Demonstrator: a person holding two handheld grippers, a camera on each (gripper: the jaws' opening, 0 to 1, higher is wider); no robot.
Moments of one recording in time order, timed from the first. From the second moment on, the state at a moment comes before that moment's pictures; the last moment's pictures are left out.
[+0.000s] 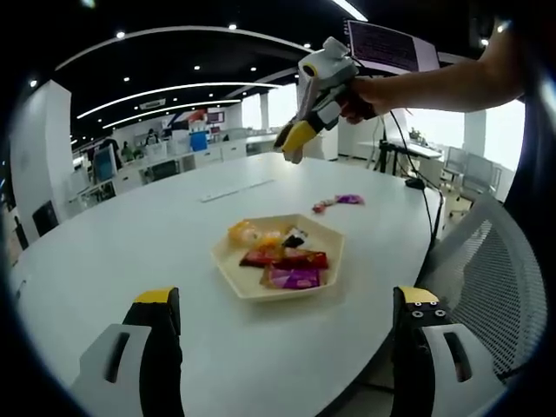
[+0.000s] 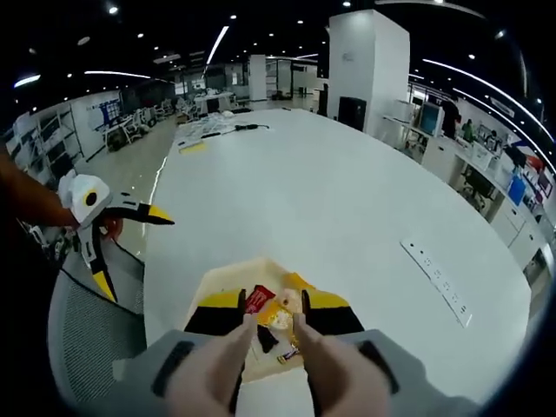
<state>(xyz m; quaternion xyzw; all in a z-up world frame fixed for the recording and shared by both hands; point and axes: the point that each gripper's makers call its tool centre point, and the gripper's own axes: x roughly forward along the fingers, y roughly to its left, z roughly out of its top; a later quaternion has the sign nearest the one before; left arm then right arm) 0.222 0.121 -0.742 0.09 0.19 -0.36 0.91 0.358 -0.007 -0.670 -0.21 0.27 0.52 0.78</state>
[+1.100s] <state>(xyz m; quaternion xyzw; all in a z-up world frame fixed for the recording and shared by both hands) 0.222 0.122 -0.746 0.10 0.19 -0.36 0.91 0.381 -0.117 -0.674 -0.24 0.27 0.48 0.80</state>
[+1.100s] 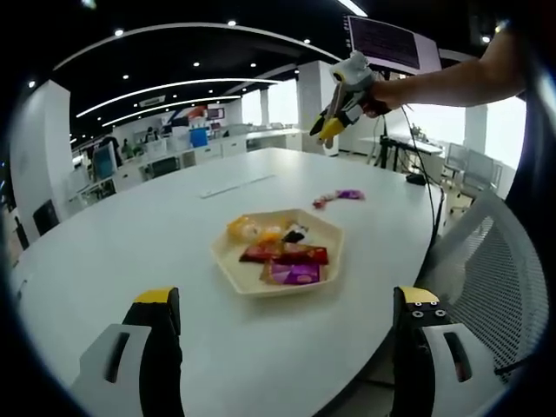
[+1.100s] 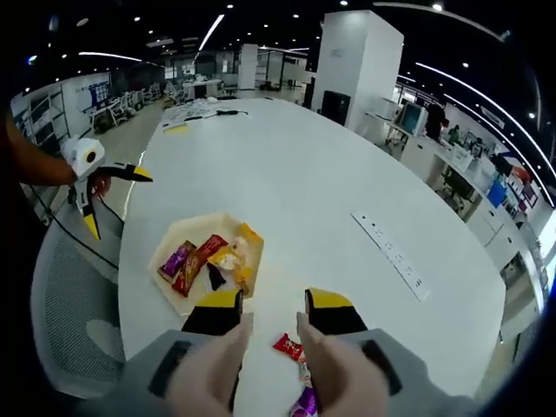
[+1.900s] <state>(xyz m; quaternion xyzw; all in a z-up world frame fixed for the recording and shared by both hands) 0.223 0.123 -0.751 0.10 0.21 -0.36 0.91 0.392 -0.194 -0.715 -0.23 0.30 0.43 0.82</state>
